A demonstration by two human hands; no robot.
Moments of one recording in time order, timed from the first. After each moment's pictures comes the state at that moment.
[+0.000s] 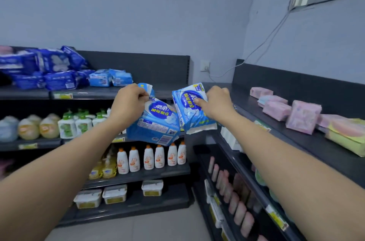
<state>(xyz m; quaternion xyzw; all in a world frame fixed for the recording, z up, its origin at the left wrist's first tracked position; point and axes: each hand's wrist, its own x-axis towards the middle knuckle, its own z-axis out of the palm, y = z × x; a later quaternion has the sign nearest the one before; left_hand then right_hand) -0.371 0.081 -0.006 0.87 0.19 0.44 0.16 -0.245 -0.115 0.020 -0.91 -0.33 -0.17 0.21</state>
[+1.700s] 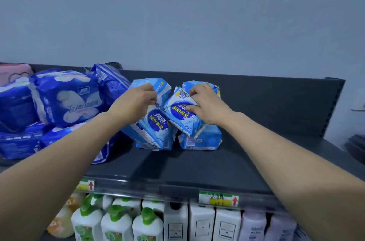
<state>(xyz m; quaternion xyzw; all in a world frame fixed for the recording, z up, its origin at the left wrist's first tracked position) -0.104 0.769 0.017 0.93 0.16 0.32 -0.06 0.082 0.621 0.027 -0.75 -0.63 -0.13 0.18</state>
